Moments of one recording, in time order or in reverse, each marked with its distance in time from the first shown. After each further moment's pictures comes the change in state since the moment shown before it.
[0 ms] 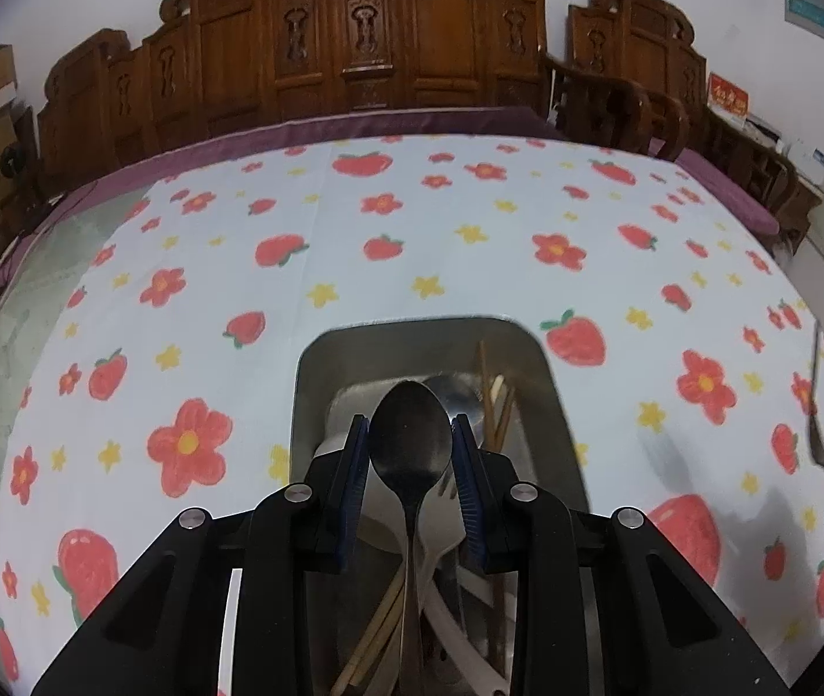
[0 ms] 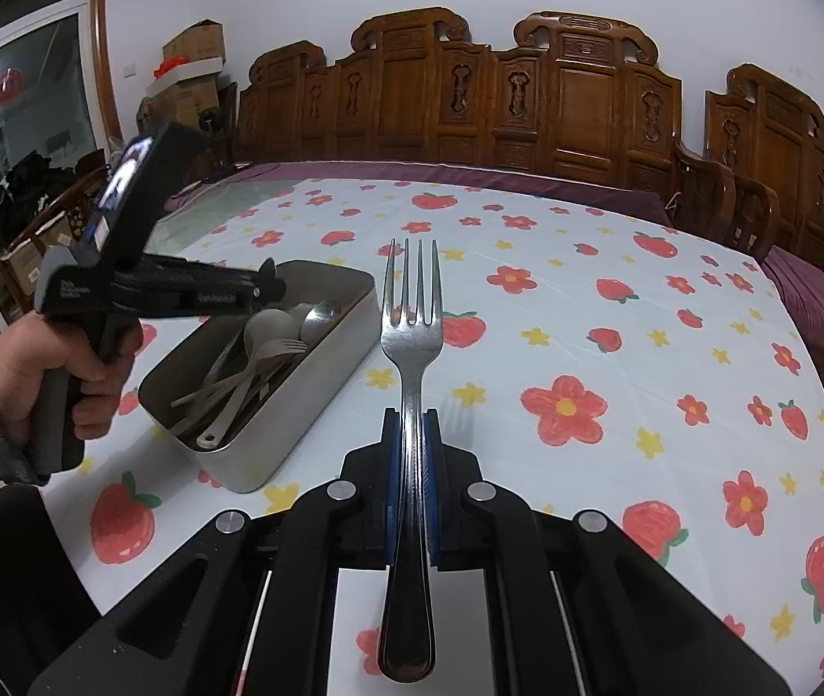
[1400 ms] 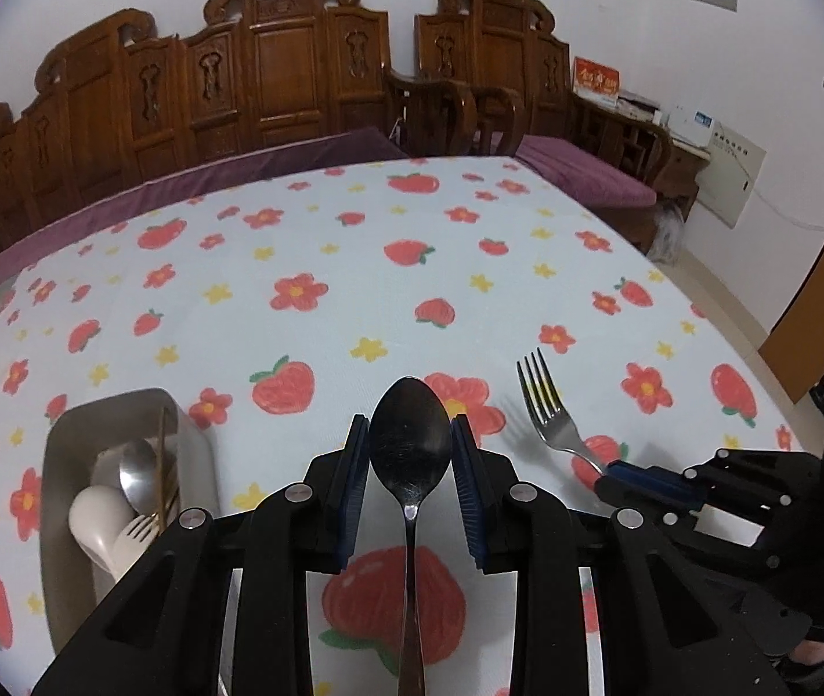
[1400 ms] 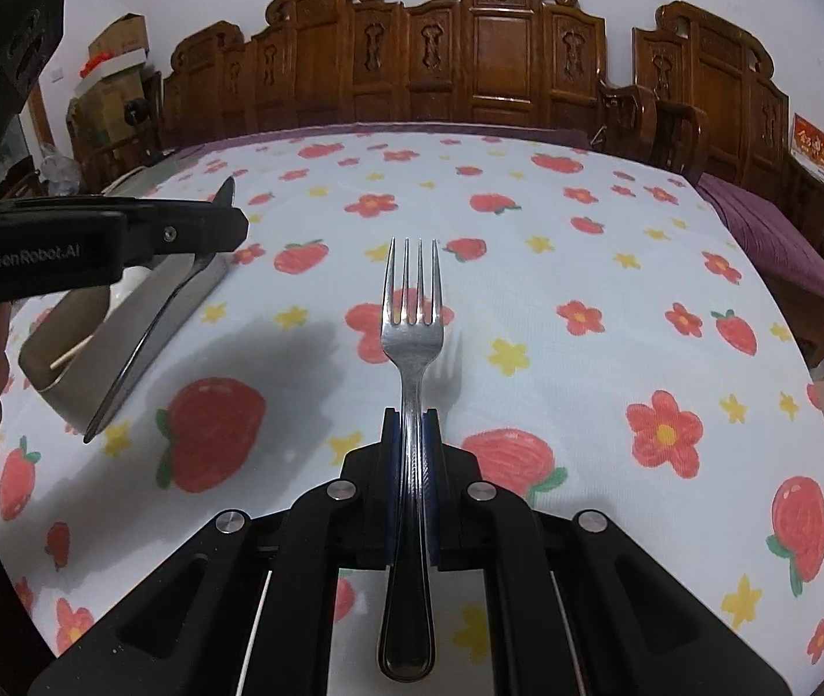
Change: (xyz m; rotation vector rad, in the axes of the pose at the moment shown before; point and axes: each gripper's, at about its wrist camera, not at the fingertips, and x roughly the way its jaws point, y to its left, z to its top) left arm -0.032 -0.161 0.011 0.164 -0.077 -0.233; right arm 0.020 -0.100 -0.045 0.102 0.081 -0.117
